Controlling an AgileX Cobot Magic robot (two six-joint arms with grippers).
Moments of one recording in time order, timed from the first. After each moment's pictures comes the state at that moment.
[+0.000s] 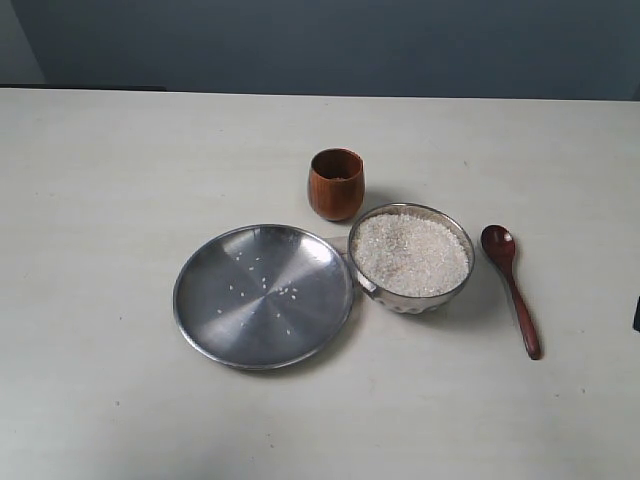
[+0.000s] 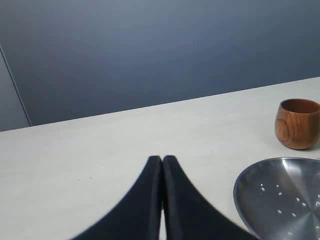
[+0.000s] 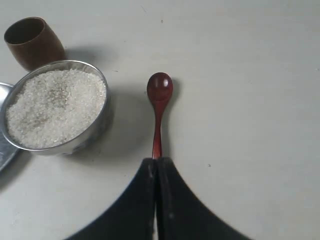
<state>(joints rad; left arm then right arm) -0.02 0.18 0.00 1.75 -0.03 -1.68 0.32 0.54 -0.35 -0.23 0.57 0.47</state>
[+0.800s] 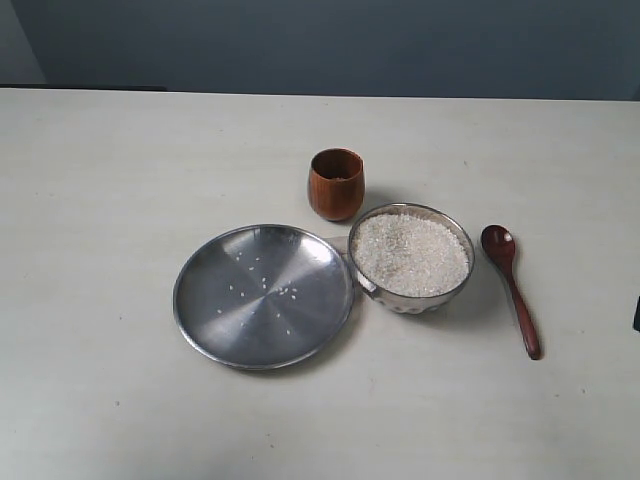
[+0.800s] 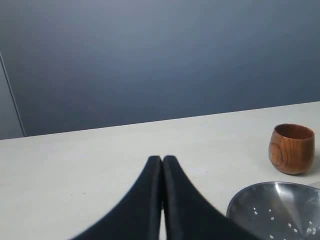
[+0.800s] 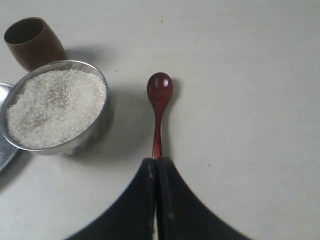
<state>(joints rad) -0.02 0.18 -0.01 0.69 -0.06 -0.69 0.32 0.54 -0.35 -0.23 0.57 0.47</state>
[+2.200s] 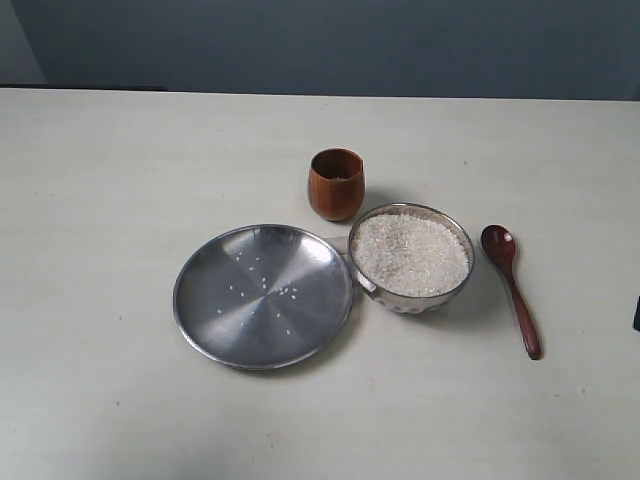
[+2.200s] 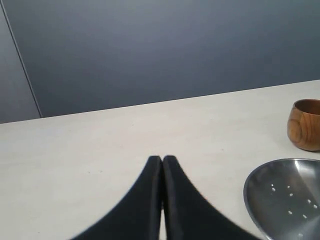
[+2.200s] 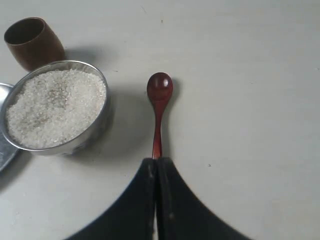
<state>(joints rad) -0.02 0.18 -0.01 0.19 0.02 -0.14 0.32 0.54 -0.35 -0.23 0.57 0.47</state>
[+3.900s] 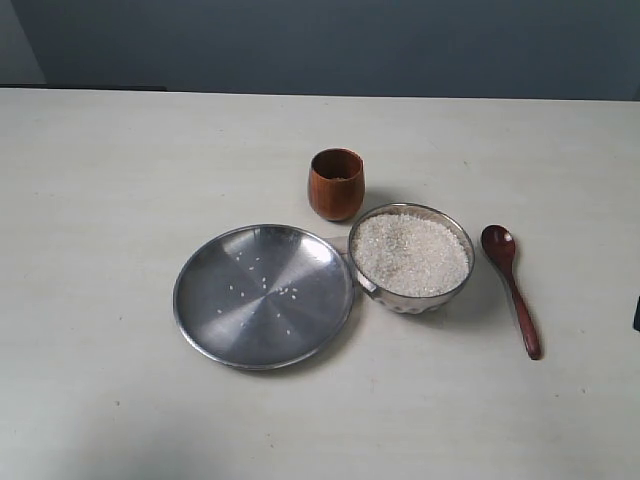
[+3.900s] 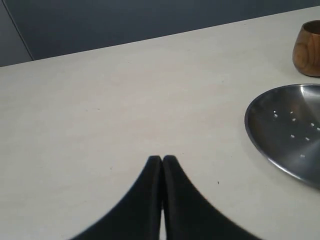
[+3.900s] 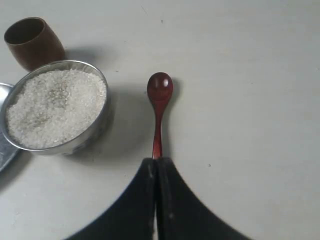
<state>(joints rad) -0.02 0.18 0.00 0.03 0.23 0.06 0.32 0.54 -0.35 -0.23 0.57 0.47</state>
